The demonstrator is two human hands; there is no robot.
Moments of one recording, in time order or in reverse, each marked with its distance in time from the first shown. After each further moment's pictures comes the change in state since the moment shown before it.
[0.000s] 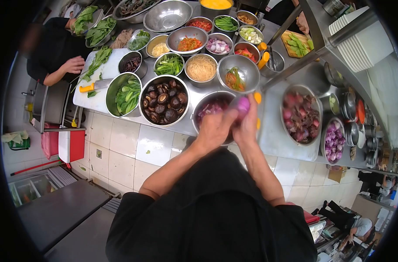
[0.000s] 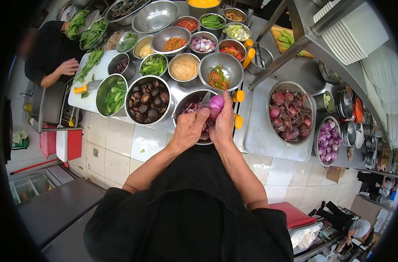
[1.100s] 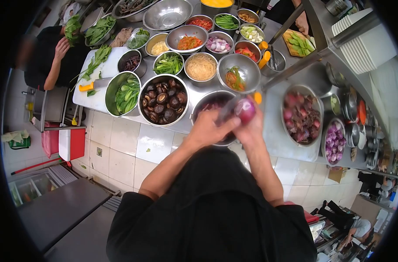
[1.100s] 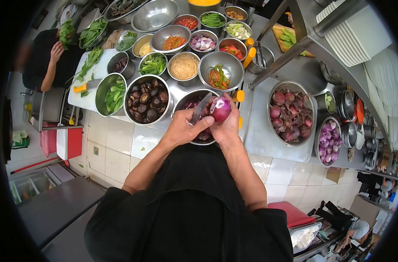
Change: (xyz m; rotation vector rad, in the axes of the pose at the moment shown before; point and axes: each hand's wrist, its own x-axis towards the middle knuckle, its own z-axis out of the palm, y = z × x) left_hand 0.009 -0.003 -0.016 0.044 -0.166 -0.159; right_hand -0.003 -0.024 0.006 0.170 -0.016 0.325
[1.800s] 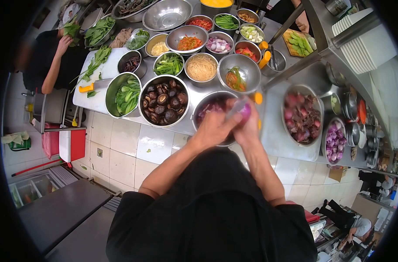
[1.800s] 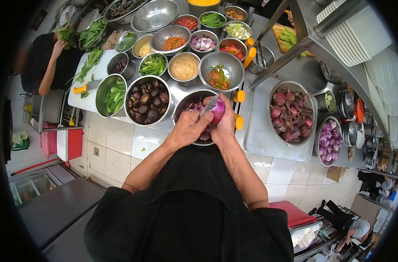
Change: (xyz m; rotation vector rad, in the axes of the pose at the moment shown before) left_hand 0.006 -0.003 0.003 0.062 -0.055 0.039; right_hand 0.012 0.013 -0.017 -0.226 -0.130 -0.203
